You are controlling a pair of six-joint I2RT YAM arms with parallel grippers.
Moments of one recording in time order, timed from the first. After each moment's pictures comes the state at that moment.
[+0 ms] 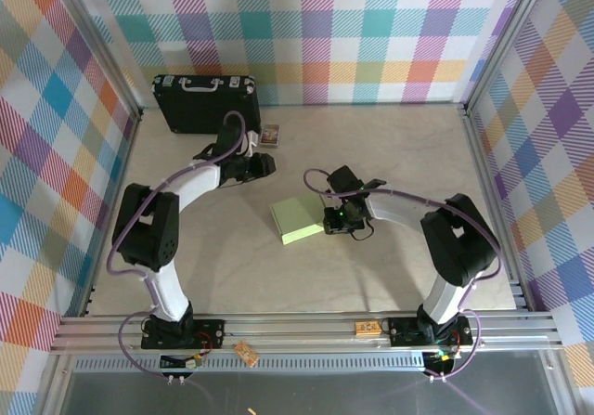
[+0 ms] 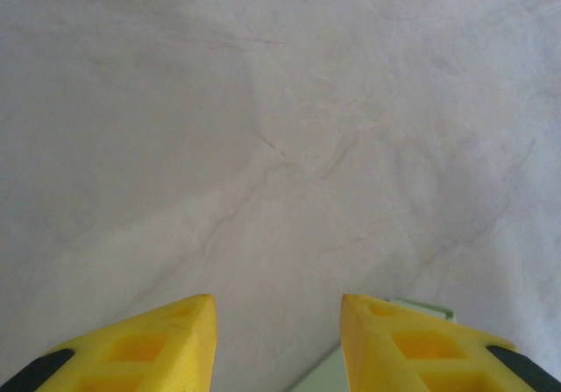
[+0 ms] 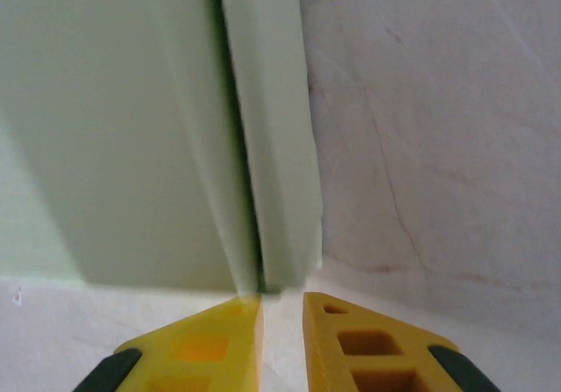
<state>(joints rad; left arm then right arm) -0.30 1.86 1.27 -0.26 0.35 -0.51 0.61 1.75 1.05 -0.57 -0.20 0.43</state>
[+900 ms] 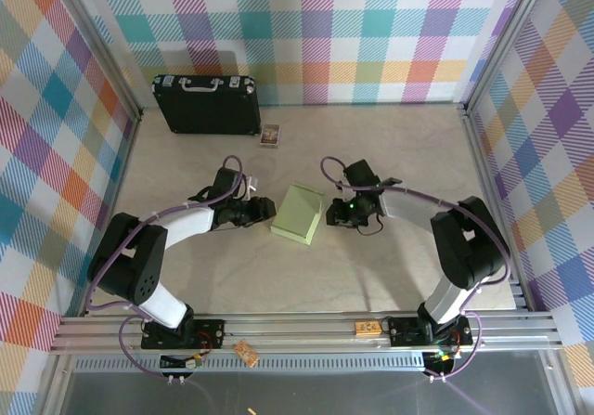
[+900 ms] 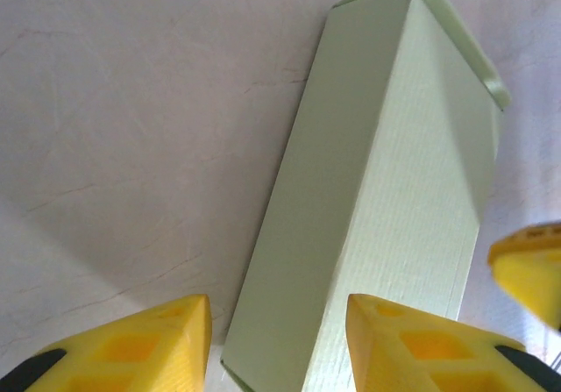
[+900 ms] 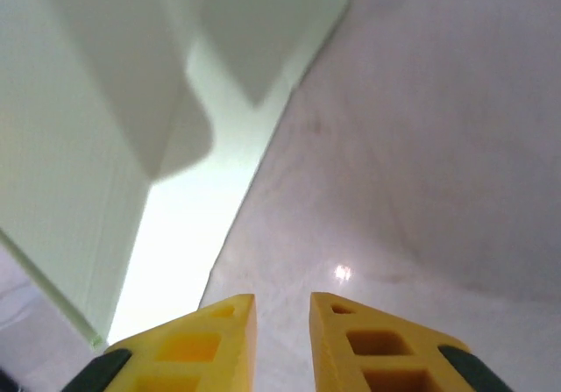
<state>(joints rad) -0.38 1.58 0.77 -0.11 0.44 -0.63 0.53 1.66 0.94 -0.44 -0.40 0.53</state>
